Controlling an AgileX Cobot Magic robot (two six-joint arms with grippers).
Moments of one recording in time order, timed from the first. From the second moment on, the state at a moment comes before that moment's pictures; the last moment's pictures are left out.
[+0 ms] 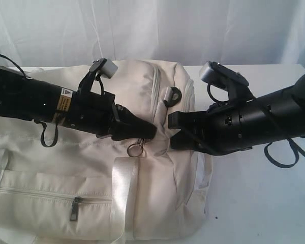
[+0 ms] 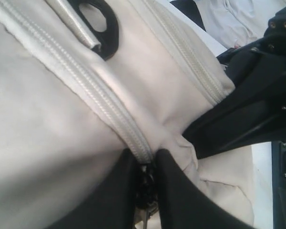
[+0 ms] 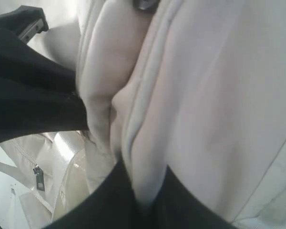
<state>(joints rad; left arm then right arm) -0.44 1.71 -0.99 1.65 -0.90 -1.62 0.54 1.43 -0.79 1.06 0.54 -0.57</state>
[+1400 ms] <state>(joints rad) -0.38 1.71 -0.99 1.66 -0.98 -1.58 0.54 1.43 -0.79 1.07 0.54 -0.57</state>
